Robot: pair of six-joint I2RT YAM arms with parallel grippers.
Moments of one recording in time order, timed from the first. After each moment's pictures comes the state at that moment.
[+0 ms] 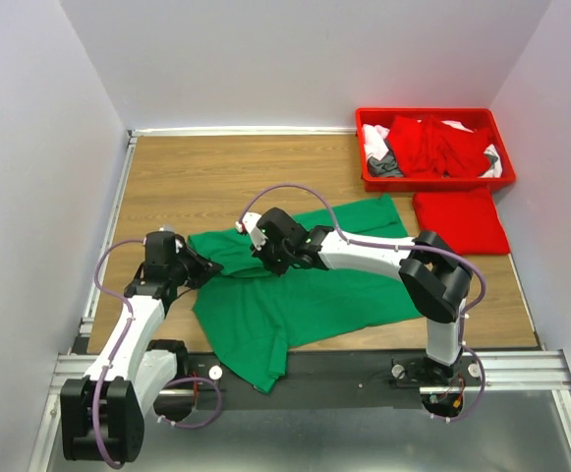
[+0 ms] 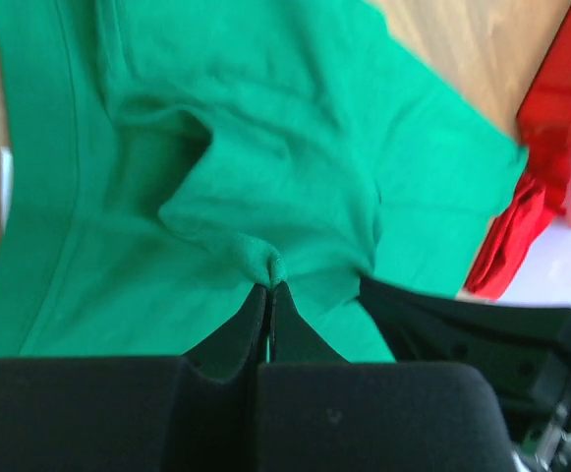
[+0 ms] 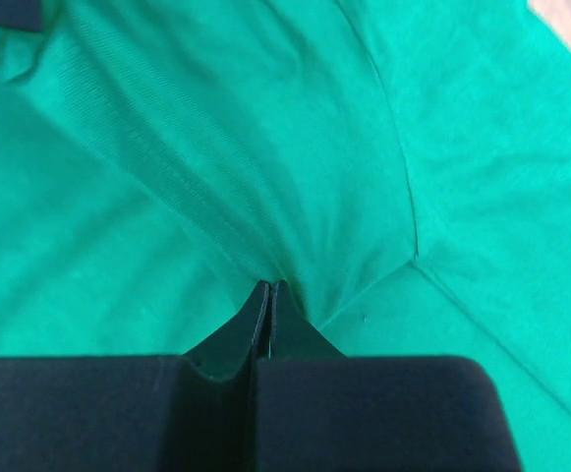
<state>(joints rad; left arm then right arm) -0.02 0.89 0.42 -0.29 0.32 -0.95 0.99 1.92 1.33 -0.26 -0.05 -0.05</state>
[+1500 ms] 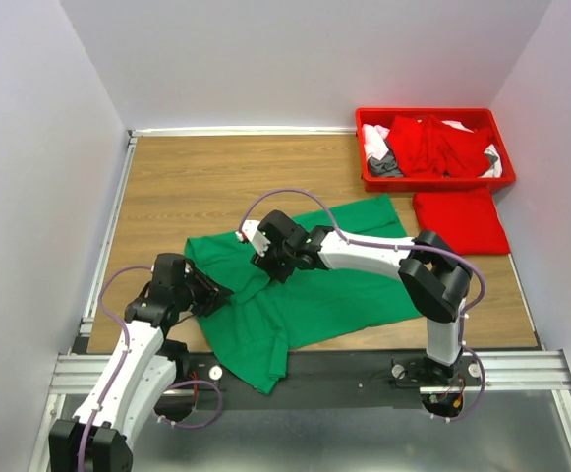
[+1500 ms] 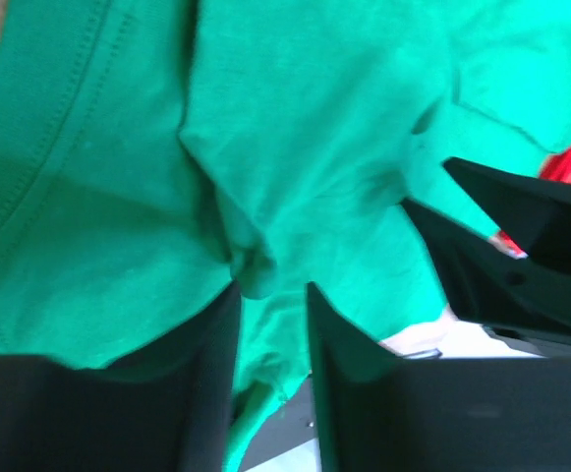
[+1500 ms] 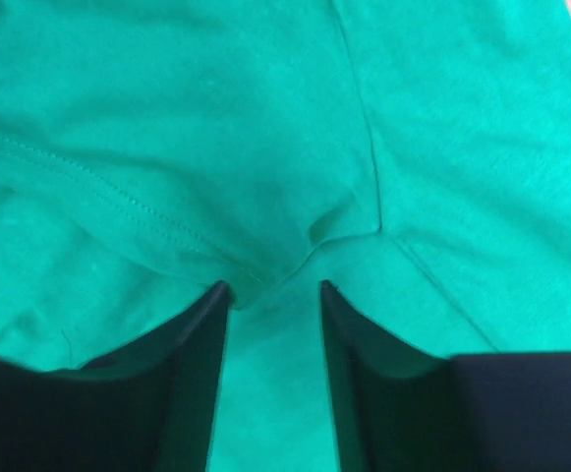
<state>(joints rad) -0.17 0.66 0.34 -0.58 0.30 -1.09 0.99 1.92 1.32 -0.34 -0.04 -0.17</state>
